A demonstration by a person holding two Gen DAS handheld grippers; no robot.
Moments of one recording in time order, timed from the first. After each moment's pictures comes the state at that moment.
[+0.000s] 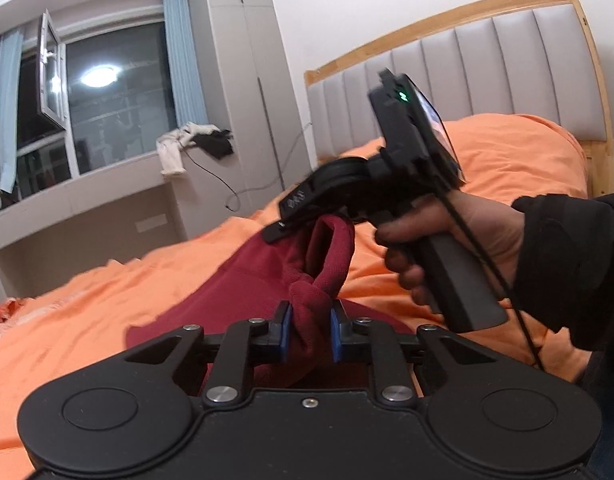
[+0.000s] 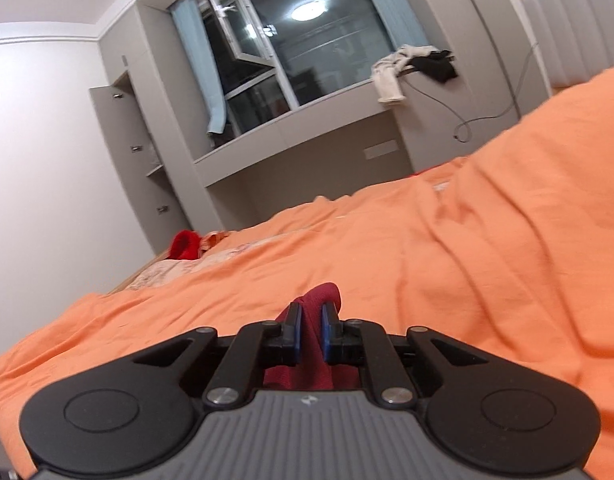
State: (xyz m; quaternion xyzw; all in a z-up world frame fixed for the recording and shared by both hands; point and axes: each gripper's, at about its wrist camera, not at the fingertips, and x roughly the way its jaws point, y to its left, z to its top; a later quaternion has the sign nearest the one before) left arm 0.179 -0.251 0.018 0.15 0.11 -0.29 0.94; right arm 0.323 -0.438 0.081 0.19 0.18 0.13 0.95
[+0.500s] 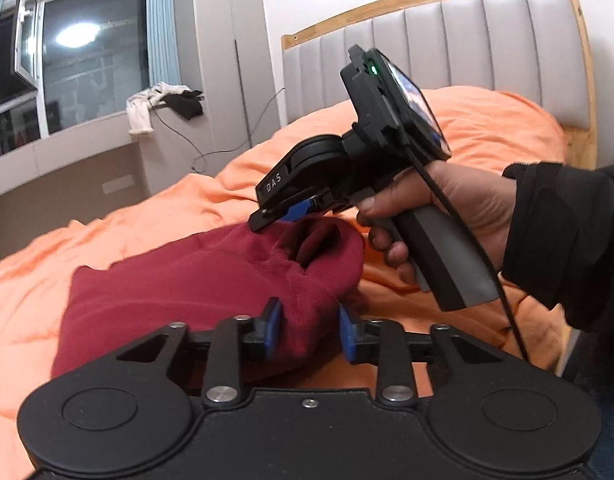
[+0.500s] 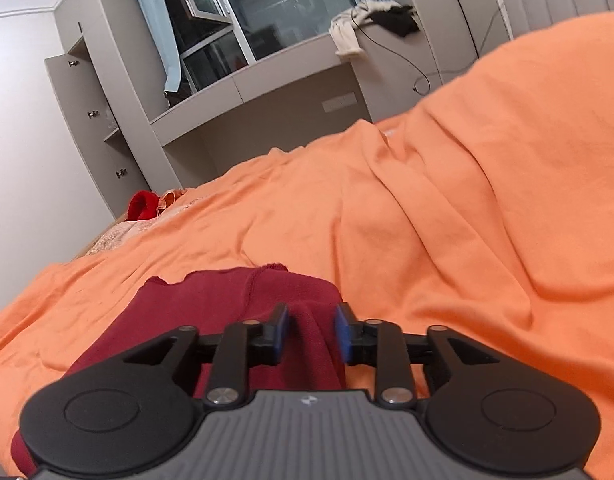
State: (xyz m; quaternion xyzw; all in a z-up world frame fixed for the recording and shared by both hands) left arm 0.193 -0.267 -0.010 0.13 0.17 -0.34 0.92; right arm 0.323 -0.447 0.045 0.19 0.27 0.10 0.94
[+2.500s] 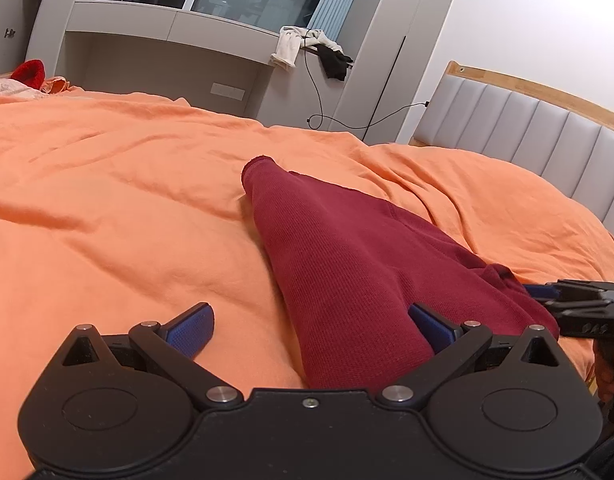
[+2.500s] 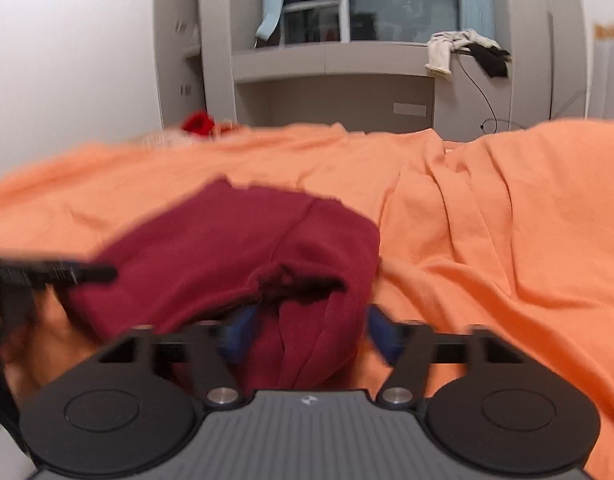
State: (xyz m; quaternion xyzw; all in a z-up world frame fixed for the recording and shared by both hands) left arm 0.279 -0.109 -0.041 -0.12 0.26 -0.22 0.93; right arm 0.231 -0.437 0.060 0.05 0.25 0.17 0.95
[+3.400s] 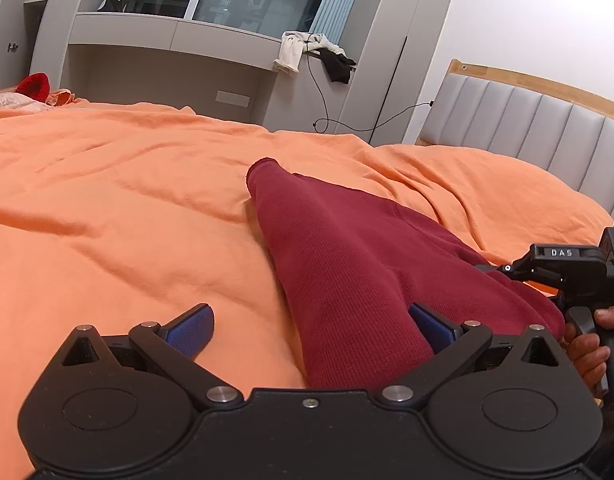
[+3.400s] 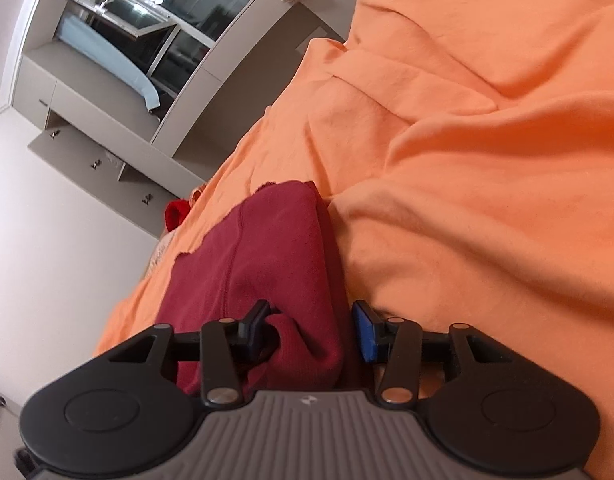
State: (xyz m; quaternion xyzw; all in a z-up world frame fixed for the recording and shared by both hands) left arm 0.272 -0.114 -0.038 -0.10 0.25 -0.20 0.94; right arm 0.294 -0.484 -0.010 0.38 0.33 0.15 0.85
